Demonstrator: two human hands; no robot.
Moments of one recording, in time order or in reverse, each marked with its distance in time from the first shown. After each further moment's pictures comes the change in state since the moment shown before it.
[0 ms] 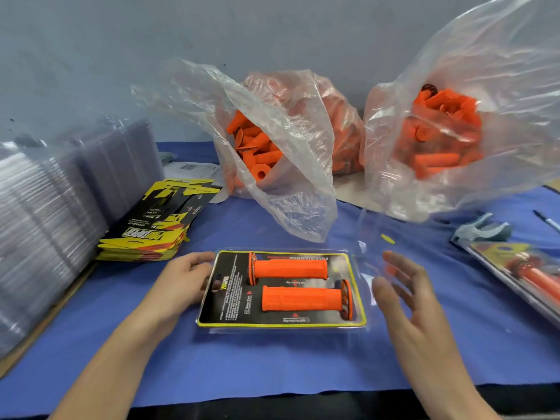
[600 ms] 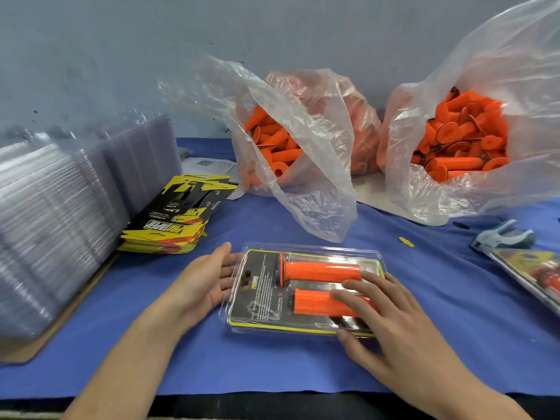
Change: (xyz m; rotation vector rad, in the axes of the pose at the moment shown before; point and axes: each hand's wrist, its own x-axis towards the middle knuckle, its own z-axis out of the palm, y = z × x) left_hand -0.003 0.007 0.001 -0.389 -0.195 -0.173; right_hand 0.004 0.013 0.012 -0.845 -0.379 -0.705
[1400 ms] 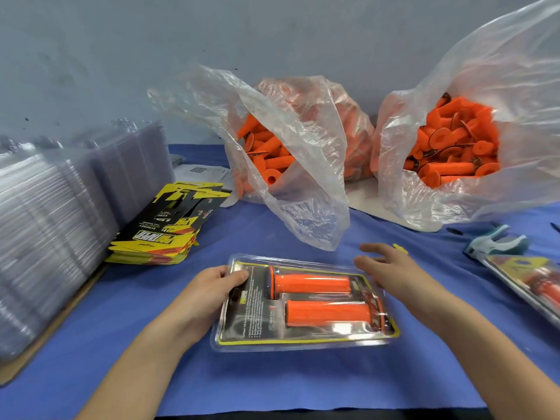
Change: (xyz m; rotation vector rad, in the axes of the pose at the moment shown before) left_hand -0.002 -0.008 0.012 0.216 -0.041 0.034; right_hand 0.075 0.058 -0.006 0.823 -0.209 0.925
